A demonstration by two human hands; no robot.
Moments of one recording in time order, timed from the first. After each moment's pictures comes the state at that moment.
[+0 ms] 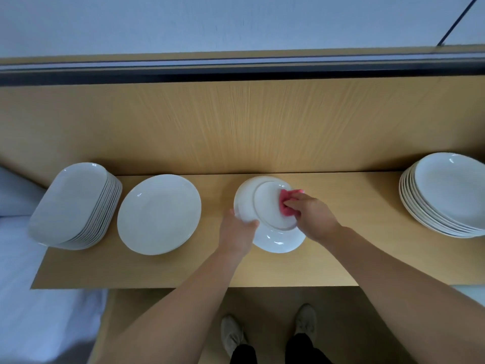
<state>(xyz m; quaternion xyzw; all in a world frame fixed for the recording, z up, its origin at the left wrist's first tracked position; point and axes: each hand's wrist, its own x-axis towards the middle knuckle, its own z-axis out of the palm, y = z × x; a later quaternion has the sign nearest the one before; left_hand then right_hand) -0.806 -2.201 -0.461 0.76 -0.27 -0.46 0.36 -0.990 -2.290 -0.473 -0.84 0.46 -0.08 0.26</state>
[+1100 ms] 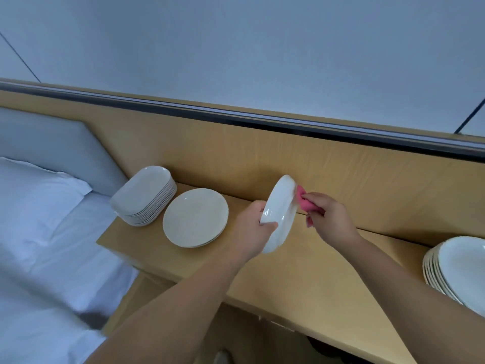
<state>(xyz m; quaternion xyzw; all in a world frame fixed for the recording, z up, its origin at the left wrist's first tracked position) -0.838 -2.187 -0.344 0.76 -0.39 -0.32 0.41 -0.989 -2.317 -0.370 -0.78 0.37 -0.27 0.43</state>
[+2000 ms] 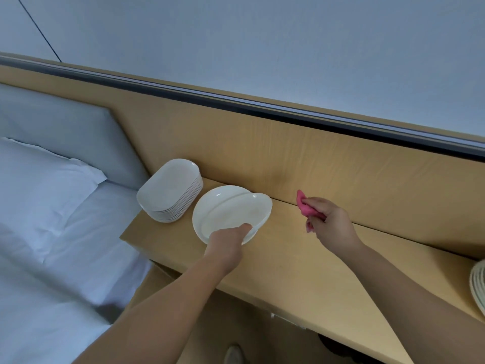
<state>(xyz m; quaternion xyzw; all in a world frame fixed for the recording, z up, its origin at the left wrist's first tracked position) -0.702 -2.113 -0.406 0.84 -0.52 -0.16 0.05 -0.892 -2.274 -0.382 -0.77 0.38 -0.23 0.45</state>
